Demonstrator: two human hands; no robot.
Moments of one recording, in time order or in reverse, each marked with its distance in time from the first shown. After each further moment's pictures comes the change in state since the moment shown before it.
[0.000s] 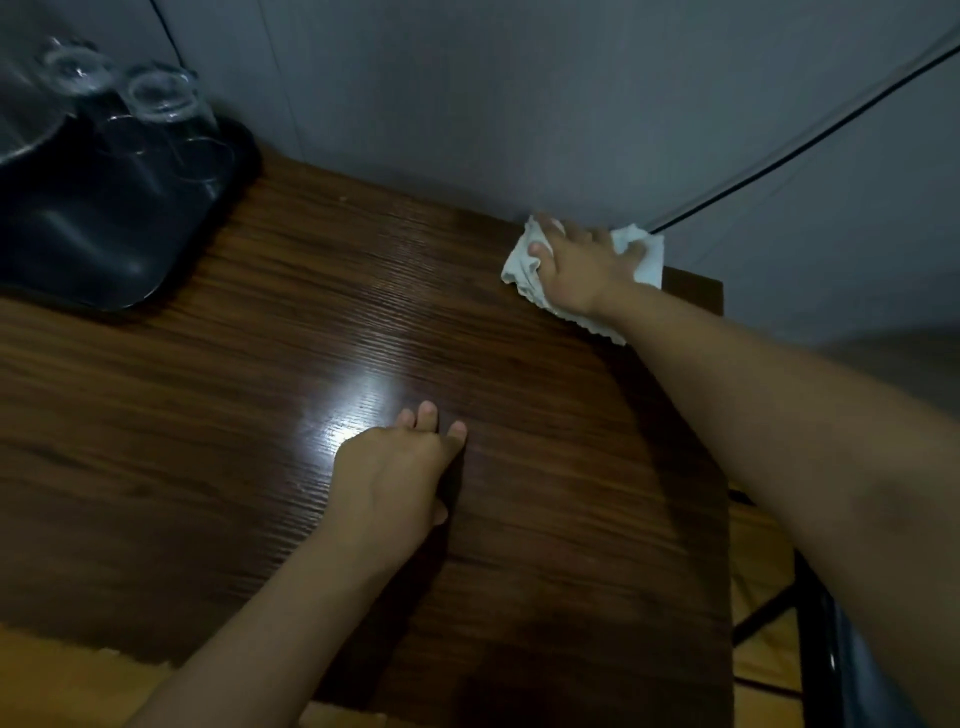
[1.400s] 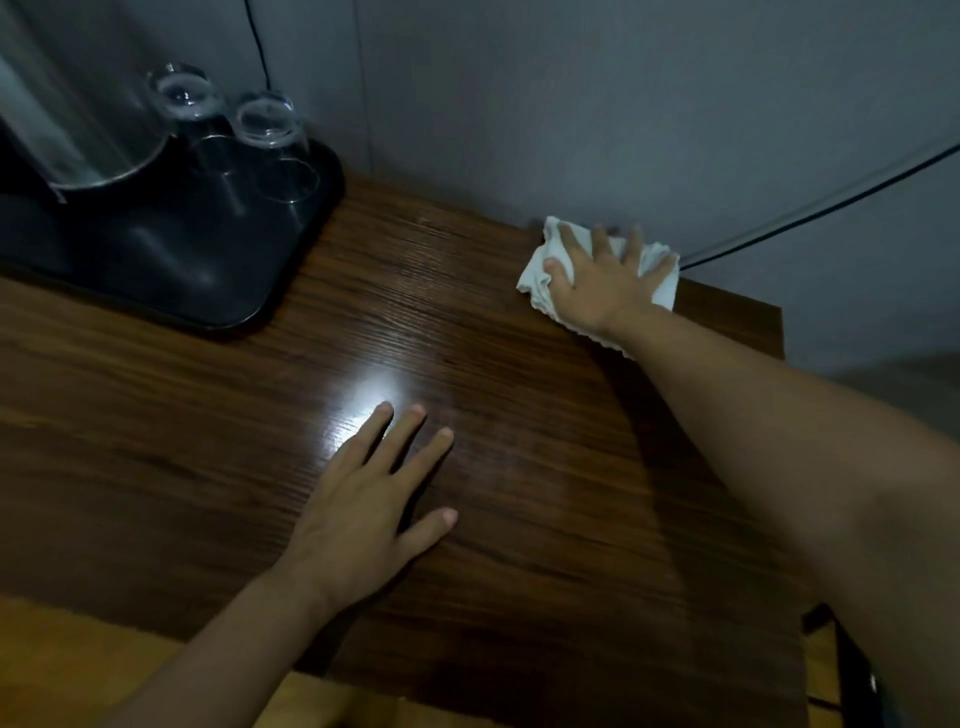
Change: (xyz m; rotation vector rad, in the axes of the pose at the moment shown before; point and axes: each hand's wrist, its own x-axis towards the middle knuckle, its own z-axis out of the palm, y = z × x) left_hand -0.043 -0.115 0.042 -0.217 0.206 0.113; right_hand 0.008 -0.070 0.009 -0.053 0.005 0.145
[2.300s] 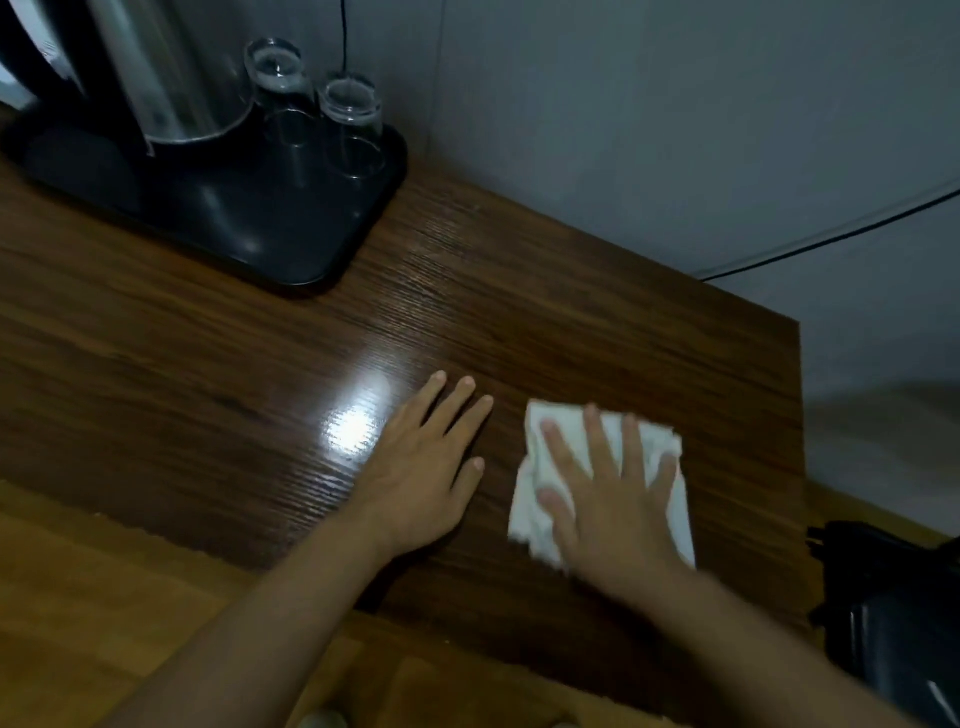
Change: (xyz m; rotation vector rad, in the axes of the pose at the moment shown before) left_hand -0.006 0.000 0.006 -0.088 0.104 0.002; right_hand -0.267 -0.024 0.065 -0.064 -0.106 -0.228
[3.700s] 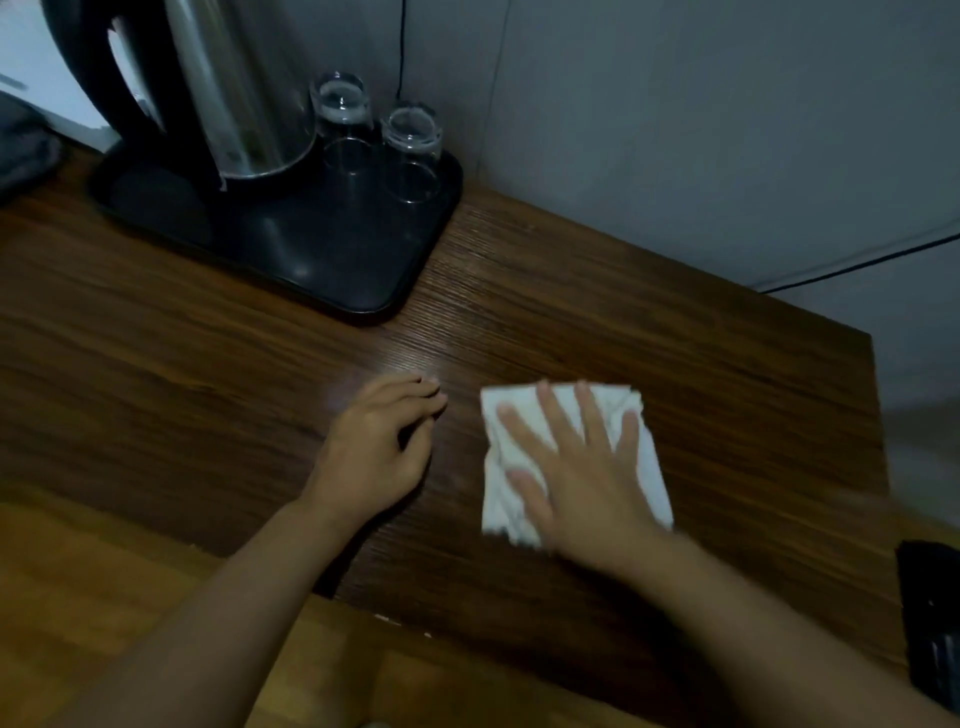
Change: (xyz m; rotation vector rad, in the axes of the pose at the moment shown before) left_hand -0.009 -0.103 -0.040 -0.292 0.361 -0.022; right_hand 0.053 -0.087 -0.025 0.038 0.055 -0.222
